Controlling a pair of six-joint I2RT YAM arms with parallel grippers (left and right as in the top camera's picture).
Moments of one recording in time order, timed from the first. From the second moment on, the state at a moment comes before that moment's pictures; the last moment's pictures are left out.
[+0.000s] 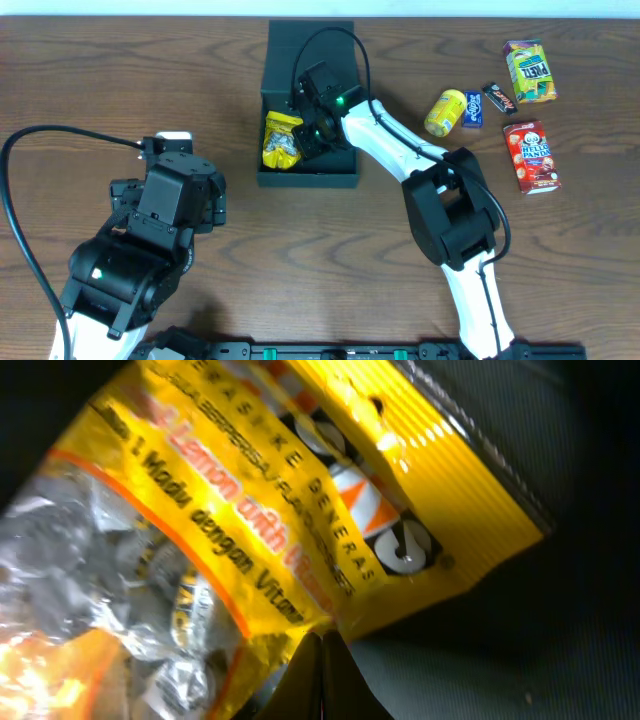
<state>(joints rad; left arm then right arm) -0.42 0.97 1.22 -1.17 -0.50 -0.28 0.56 2.32 1.81 -0.75 -0.24 0.11</state>
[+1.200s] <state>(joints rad) -0.42 0.97 1.22 -1.17 -0.50 -0.28 -0.07 2.01 1.86 -0.76 0.09 0.07</state>
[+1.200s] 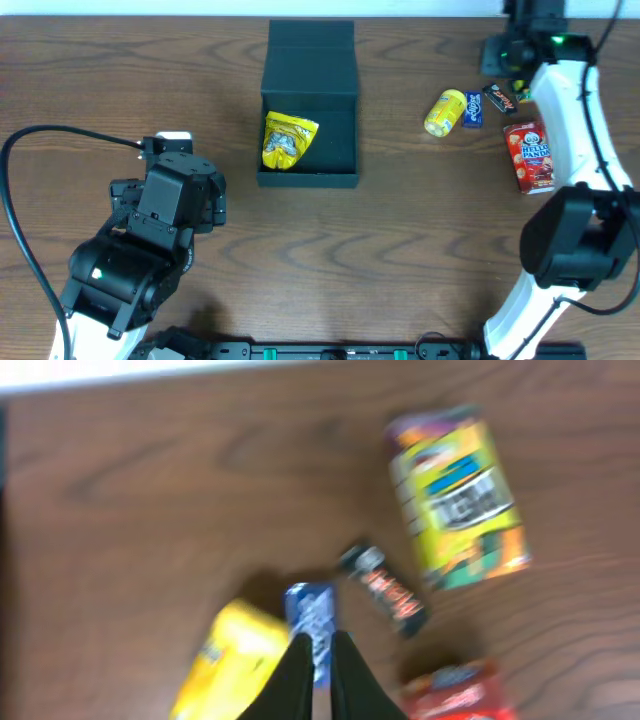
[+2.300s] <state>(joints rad) -0.42 0.97 1.22 -1.17 -0.50 -0.28 -0.33 2.37 1.86 -0.31 -0.05 -0.17</state>
